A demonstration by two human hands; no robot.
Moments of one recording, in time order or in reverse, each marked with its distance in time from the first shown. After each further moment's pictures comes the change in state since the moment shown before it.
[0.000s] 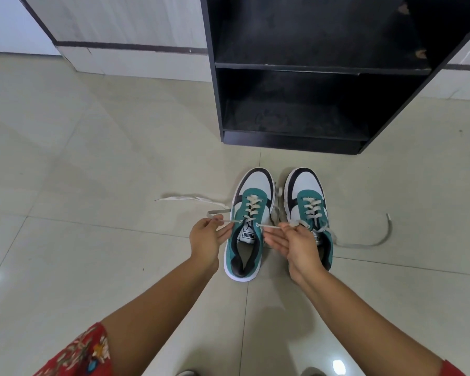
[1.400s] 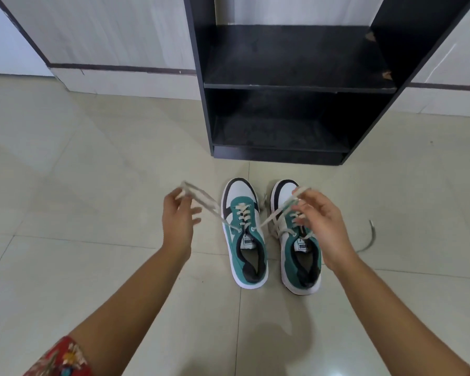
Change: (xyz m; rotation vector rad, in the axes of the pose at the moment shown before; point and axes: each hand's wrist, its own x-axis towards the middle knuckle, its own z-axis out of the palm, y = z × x) left_hand 0.004 0.056 -0.003 0.174 -0.003 0.352; right_hand -0.018 -0.081 -0.027 -0.391 -0.035 -0.450
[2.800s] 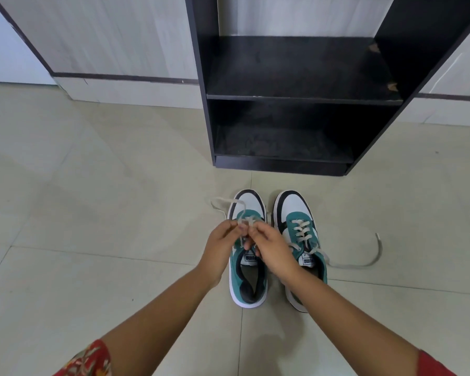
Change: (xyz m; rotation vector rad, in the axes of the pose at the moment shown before) left_hand -0.018 -0.037 0.038 0.103 -0.480 0.008; right_hand 0.013 0.045 0.076 -0.175 -0.308 0.086
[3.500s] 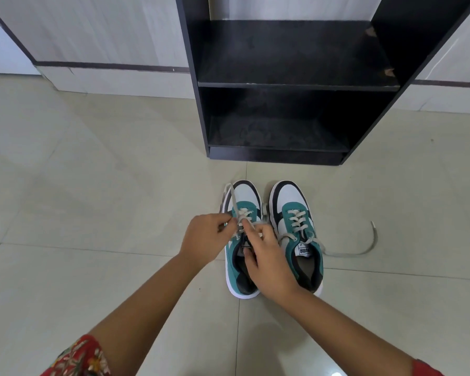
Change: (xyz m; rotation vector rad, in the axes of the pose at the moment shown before) left_hand 0.017 0.000 -0.023 0.931 0.038 0.354; right_hand -0.031 0.028 0.008 -0.659 0.075 -0.370
